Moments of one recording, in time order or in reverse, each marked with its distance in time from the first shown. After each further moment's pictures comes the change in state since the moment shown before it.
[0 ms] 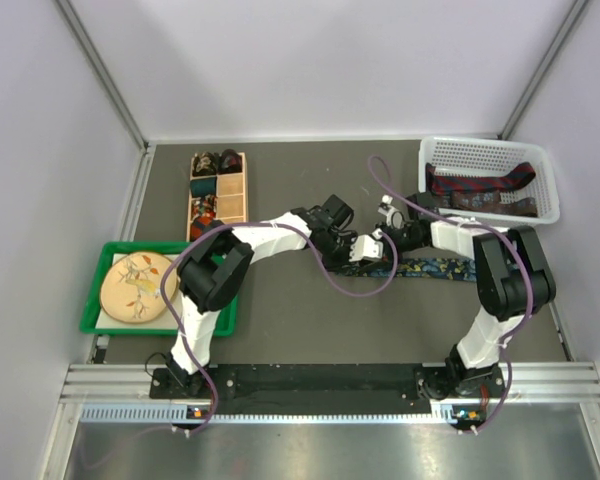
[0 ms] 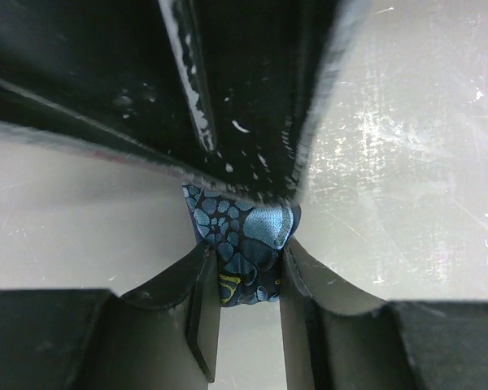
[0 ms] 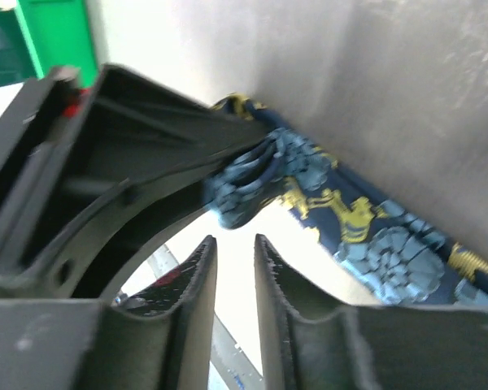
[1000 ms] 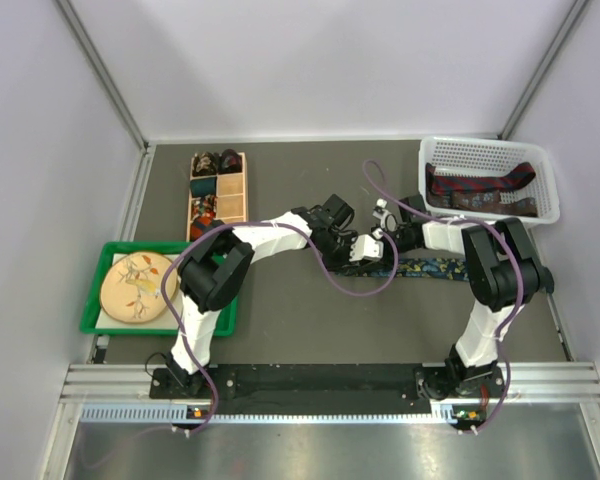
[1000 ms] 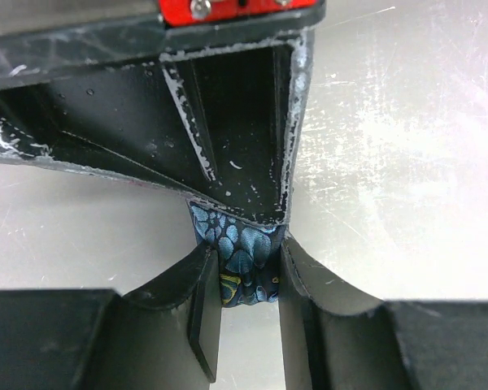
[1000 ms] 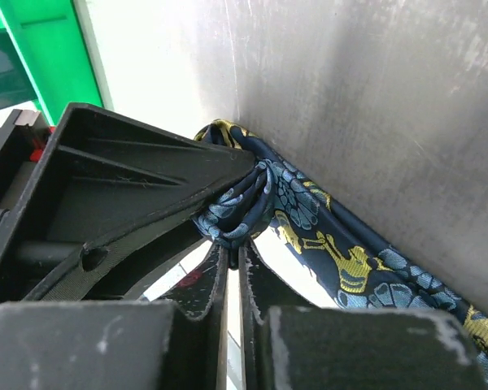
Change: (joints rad) left arm 0.000 0.006 0.013 -0.016 -0.003 -0.001; right arm 0.029 0.074 0.003 0.089 -0.011 0.104
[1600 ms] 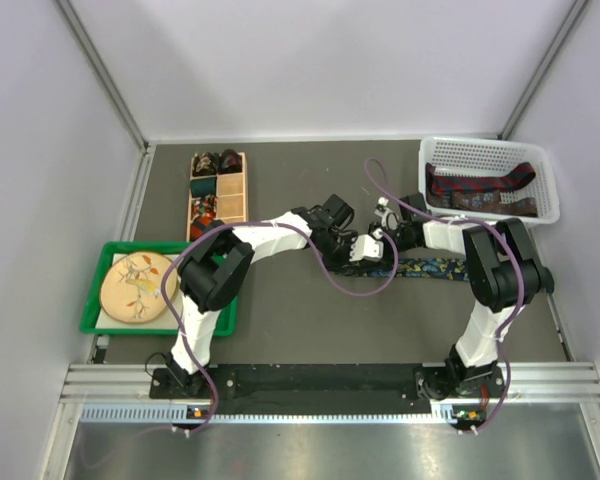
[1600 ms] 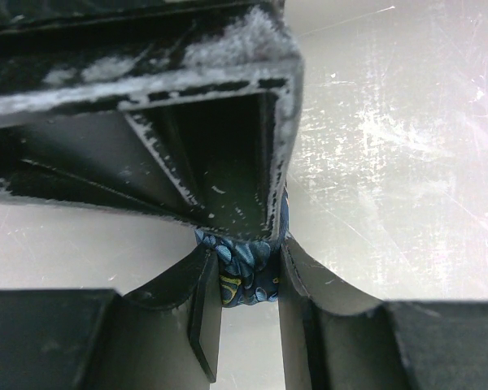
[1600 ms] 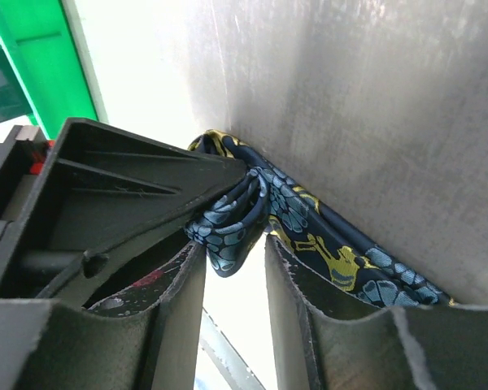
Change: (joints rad) left arm 0.000 0.000 0.000 0.000 0.000 0.001; right arm -0.002 -0.007 0.008 -0.004 0.036 0.013
